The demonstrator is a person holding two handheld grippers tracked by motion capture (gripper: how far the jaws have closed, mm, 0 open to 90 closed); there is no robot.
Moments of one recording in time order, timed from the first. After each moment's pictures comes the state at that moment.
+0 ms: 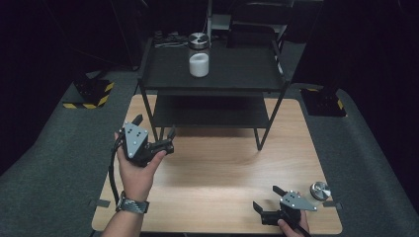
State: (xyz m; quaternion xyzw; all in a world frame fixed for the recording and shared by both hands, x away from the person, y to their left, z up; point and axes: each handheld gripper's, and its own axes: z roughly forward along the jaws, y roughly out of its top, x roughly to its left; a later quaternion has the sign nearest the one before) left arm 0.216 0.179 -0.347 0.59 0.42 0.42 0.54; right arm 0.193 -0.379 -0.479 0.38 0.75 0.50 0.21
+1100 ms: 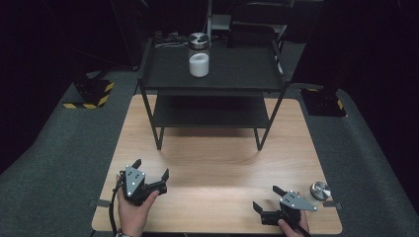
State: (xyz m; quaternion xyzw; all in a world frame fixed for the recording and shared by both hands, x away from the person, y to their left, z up) left arm 0.173 0.204 -0.452 0.64 0.48 0.36 0.49; right arm 0.193 -0.379 -0.478 0.38 0.75 0.50 0.21
